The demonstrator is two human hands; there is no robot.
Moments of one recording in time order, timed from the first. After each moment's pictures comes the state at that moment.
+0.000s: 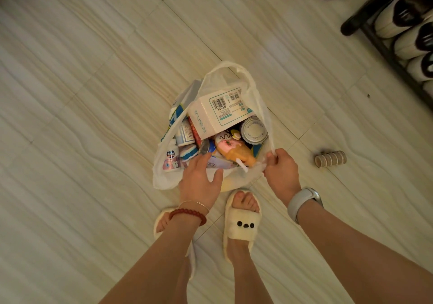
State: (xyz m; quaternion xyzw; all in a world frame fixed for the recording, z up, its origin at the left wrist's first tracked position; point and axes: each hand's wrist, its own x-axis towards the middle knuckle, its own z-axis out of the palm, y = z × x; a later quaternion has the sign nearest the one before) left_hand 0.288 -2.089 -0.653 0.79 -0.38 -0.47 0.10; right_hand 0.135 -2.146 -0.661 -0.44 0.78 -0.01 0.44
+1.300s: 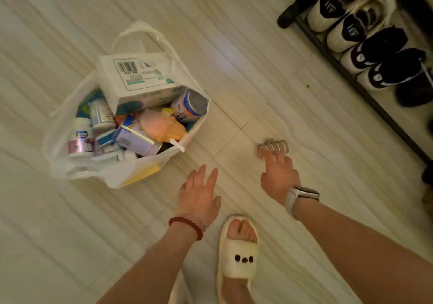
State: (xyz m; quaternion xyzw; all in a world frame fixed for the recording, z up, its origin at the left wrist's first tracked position) left_hand 0.116 -2.034 -0.726 0.67 -0.62 -0.40 -0.12; right_hand -0.057 -2.117 -0.716 -0.64 0.66 0.25 0.29
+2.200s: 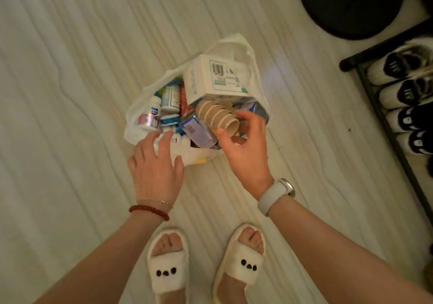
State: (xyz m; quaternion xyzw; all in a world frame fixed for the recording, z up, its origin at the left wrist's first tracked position) left_hand 0.252 -2.011 -0.663 0.88 -0.43 -0.16 0.10; right_hand 0.142 -2.121 -0.631 -0.59 0.57 -0.21 0.53
